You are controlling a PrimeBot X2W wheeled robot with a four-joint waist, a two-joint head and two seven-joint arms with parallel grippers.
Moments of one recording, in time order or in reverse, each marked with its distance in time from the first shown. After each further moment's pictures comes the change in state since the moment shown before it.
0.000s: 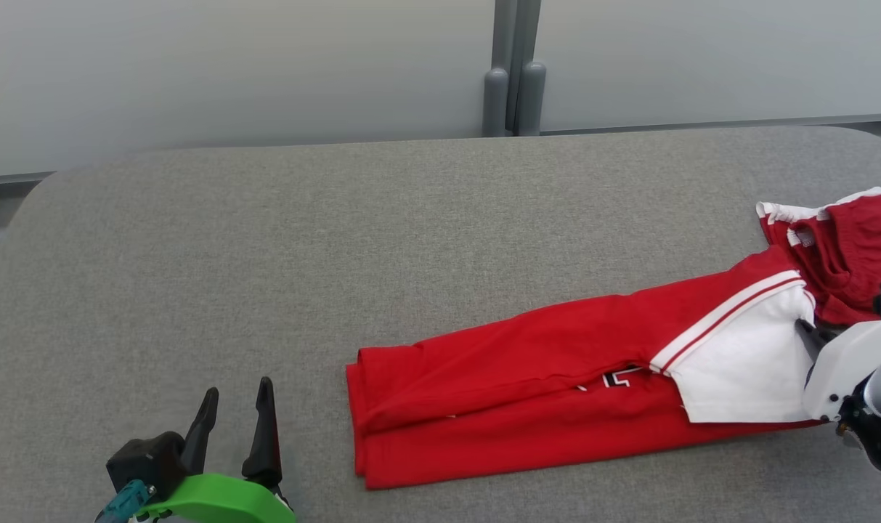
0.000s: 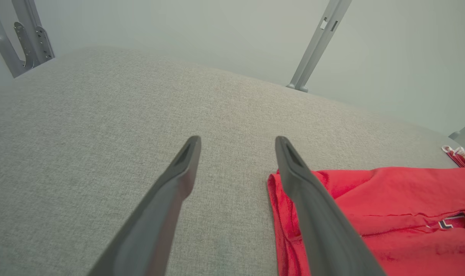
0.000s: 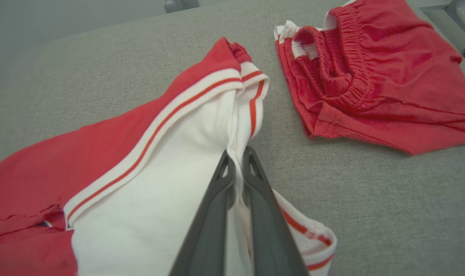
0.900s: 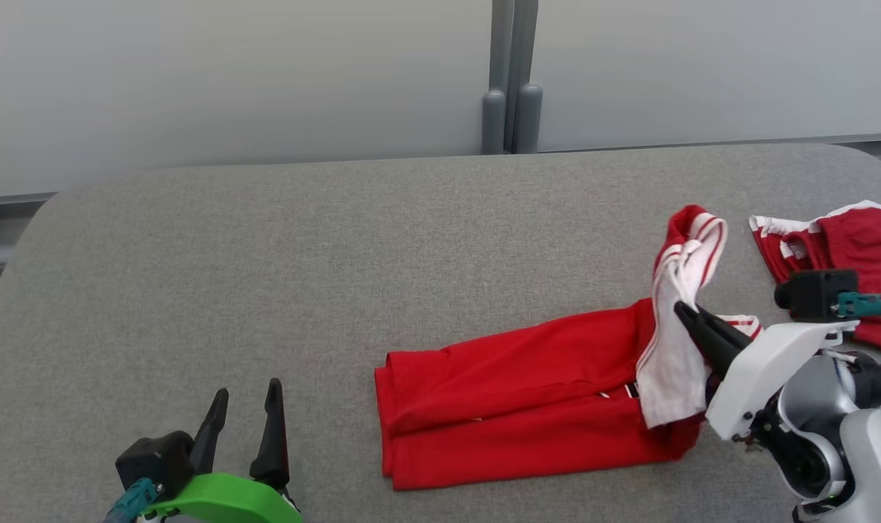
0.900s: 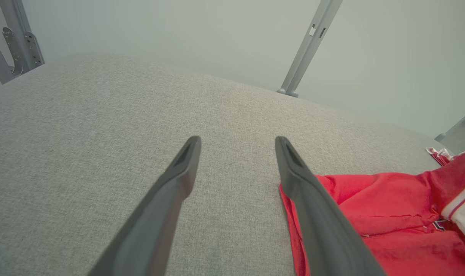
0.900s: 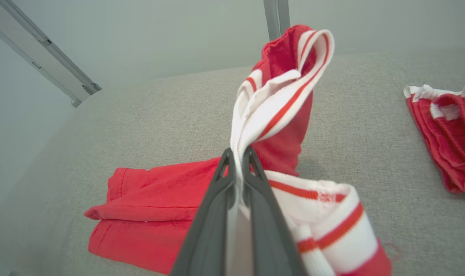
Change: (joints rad) left arm -0.011 -0.008 -0.018 0.014 -0.010 -0.010 0.002; right arm 0.140 0.125 0.043 -0.500 0.062 -0.001 0.166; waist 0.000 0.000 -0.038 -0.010
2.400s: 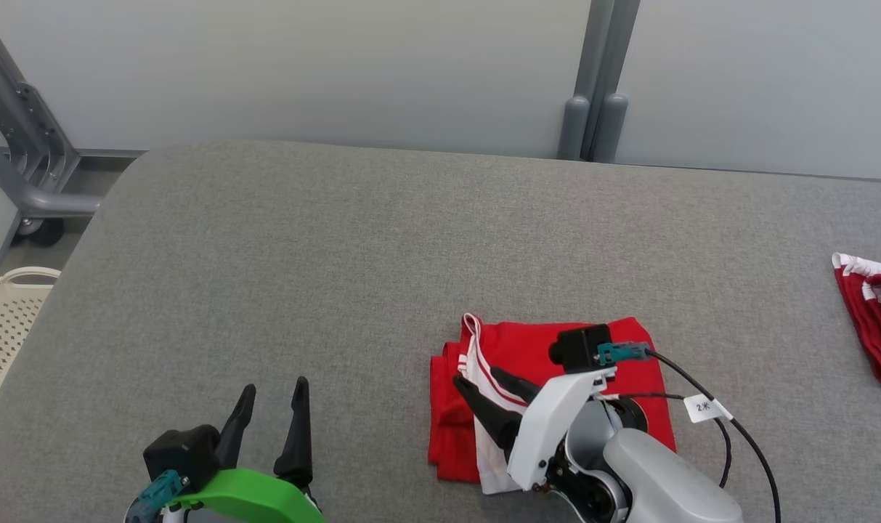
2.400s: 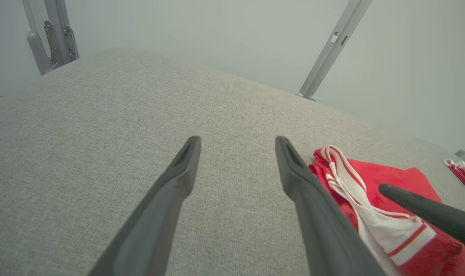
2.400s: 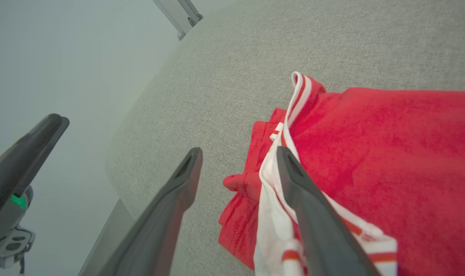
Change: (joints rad) left arm -0.028 -0.013 -0.049 0.008 0.003 -0.011 0.016; right arm -0.256 0.191 0.587 0.585 0.248 0.000 -0.381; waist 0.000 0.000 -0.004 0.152
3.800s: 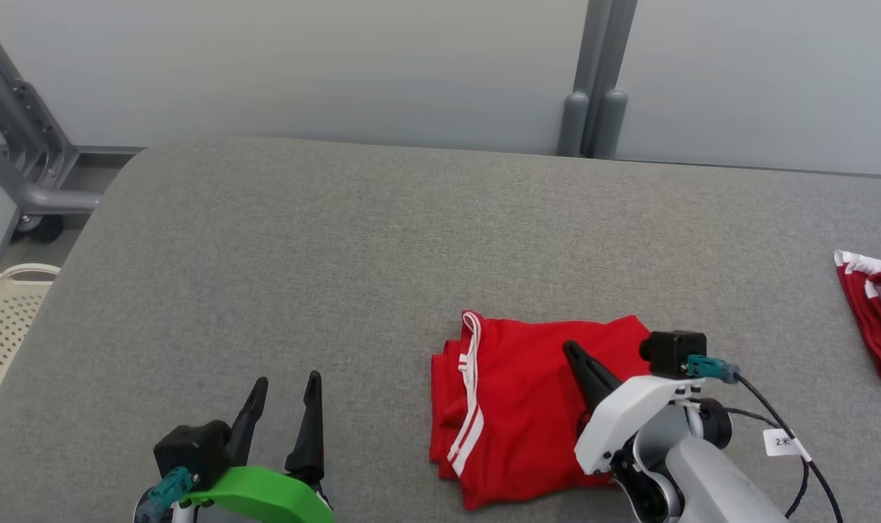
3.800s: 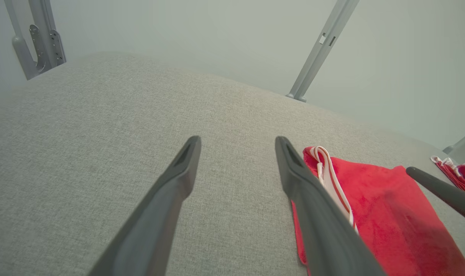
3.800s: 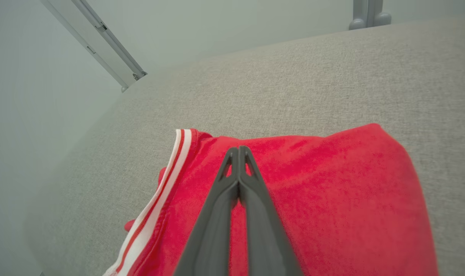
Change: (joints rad) left arm -0.008 -0.001 -0.027 -0.030 0.005 0.012 0.001; right arm 0.093 0.000 -0.309 -0.026 -0.266 0.000 -0.144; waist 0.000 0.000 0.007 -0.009
